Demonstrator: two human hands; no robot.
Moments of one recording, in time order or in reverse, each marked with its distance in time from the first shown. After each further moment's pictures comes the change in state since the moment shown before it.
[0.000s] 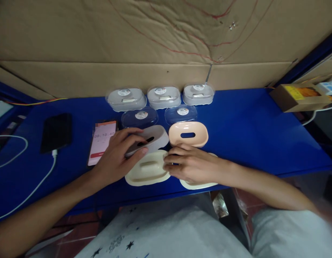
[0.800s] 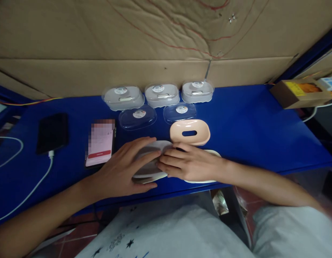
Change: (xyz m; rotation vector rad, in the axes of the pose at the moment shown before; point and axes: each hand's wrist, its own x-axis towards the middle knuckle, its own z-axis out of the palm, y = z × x) left_hand -0.010 0.016 -0.004 0.110 -0.170 0.422; right_hand 0.001 -0.002 0.003 -0.311 0.119 -0.123
